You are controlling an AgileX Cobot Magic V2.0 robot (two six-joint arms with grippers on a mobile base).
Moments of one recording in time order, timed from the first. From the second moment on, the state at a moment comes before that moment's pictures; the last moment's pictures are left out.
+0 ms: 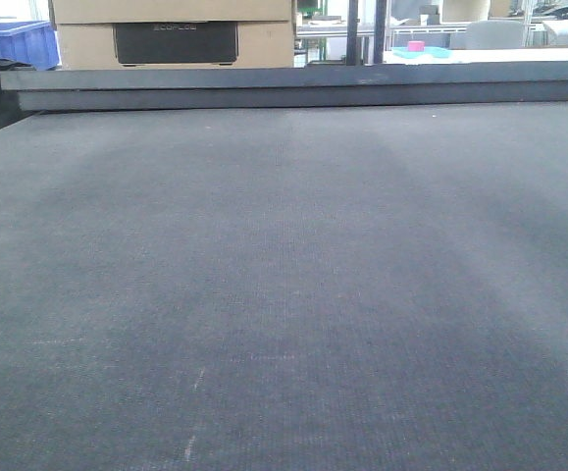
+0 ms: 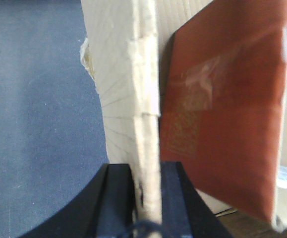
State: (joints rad) left arm -0.36 1.43 -2.00 0.07 1.26 -0.25; right arm 0.24 1.38 -1.88 0.17 1.15 -0.06
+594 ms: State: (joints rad) left arm -0.36 1.43 -2.00 0.07 1.25 -0.25; right arm 0.24 1.38 -1.88 0.17 1.13 -0.06
